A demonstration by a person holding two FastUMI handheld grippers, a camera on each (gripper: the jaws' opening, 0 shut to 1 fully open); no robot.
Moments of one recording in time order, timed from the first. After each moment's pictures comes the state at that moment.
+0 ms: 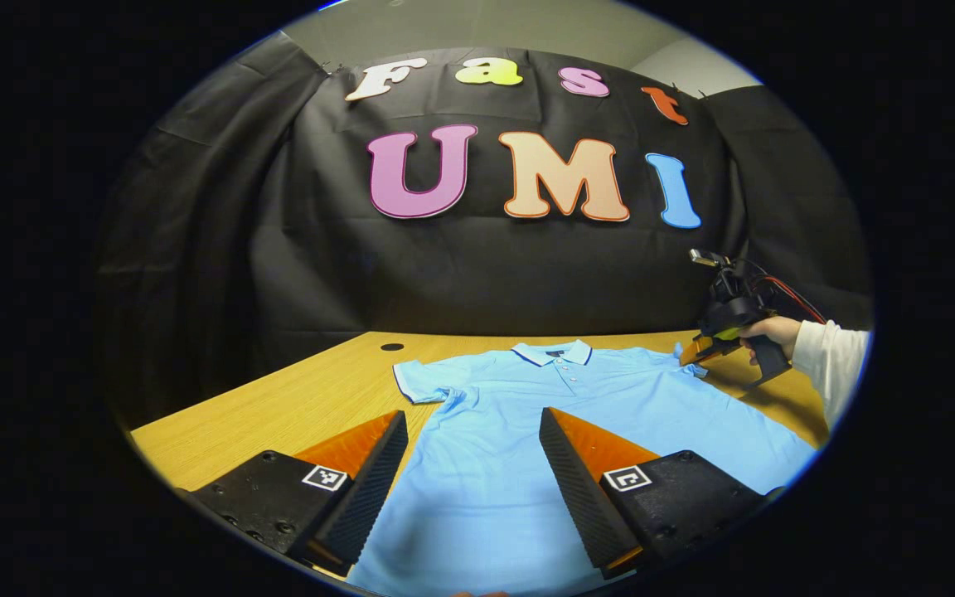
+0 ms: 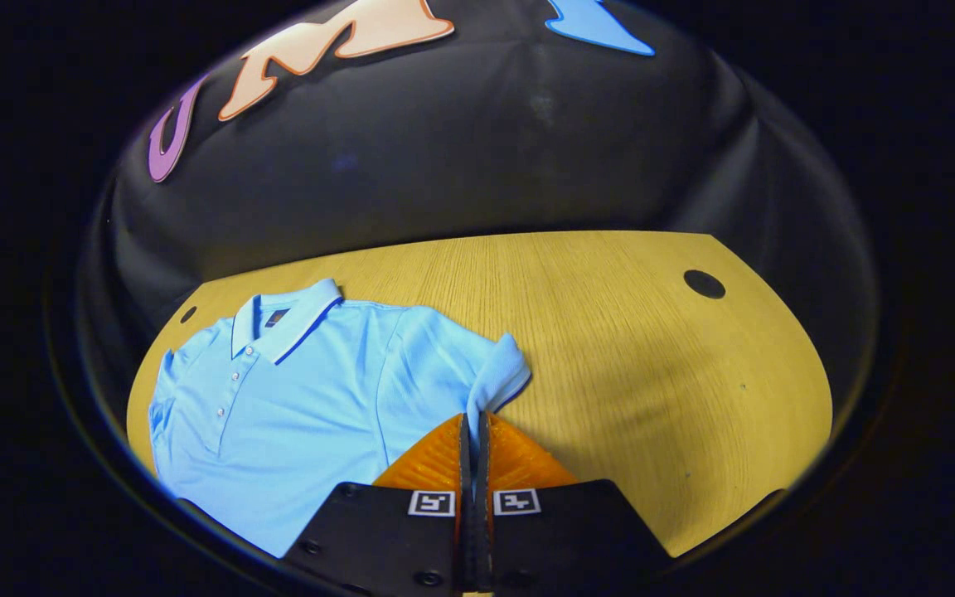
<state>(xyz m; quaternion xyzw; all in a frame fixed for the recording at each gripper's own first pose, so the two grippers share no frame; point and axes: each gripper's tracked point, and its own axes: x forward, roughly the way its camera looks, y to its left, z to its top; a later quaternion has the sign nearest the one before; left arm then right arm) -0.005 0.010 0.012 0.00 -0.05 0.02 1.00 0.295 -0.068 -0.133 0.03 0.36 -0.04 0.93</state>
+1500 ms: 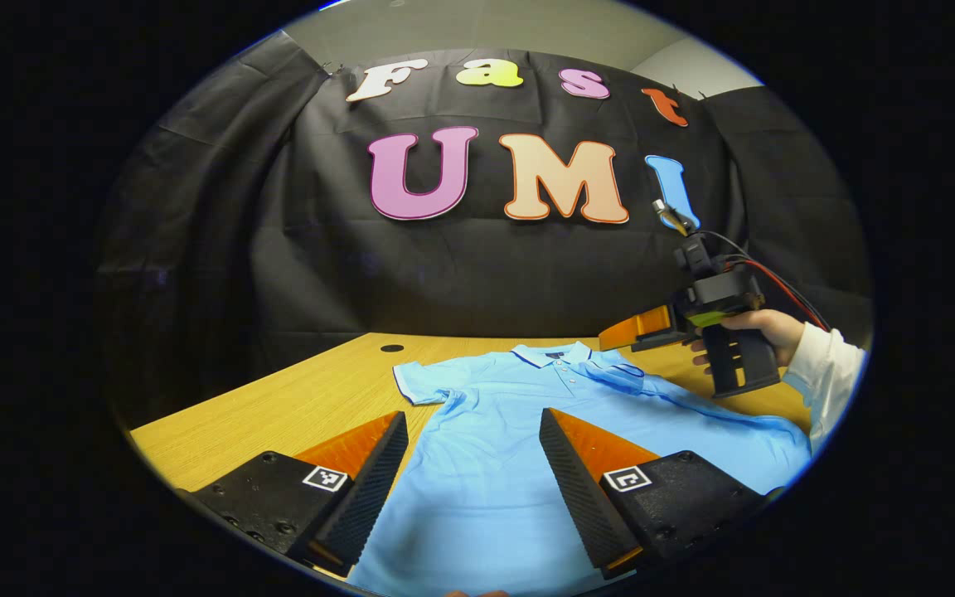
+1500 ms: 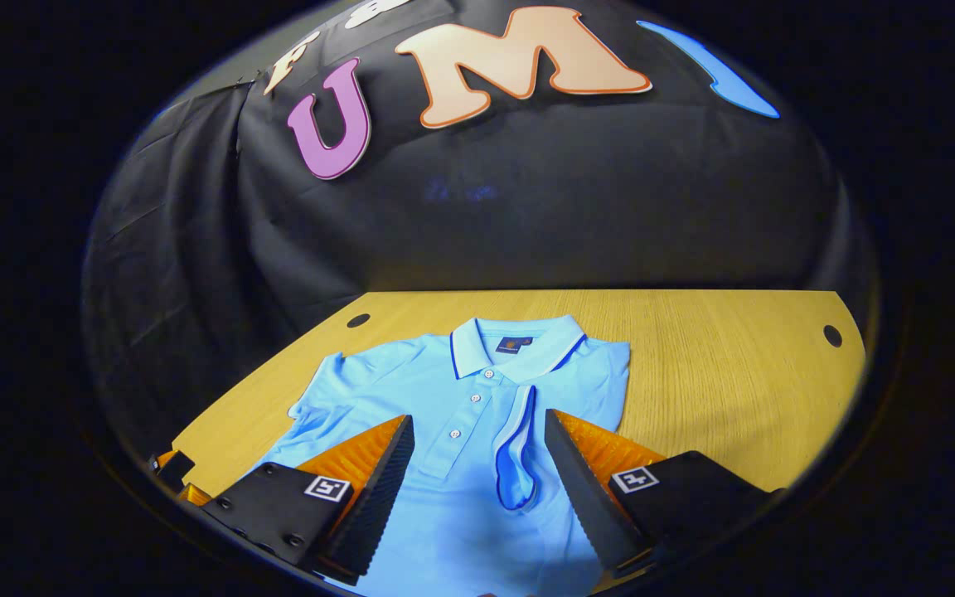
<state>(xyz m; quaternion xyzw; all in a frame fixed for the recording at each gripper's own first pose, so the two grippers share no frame) -0.005 0.010 0.013 0.00 -0.05 0.01 1.00 0.250 0.123 -0.074 0.05 0.27 0.20 0.94</state>
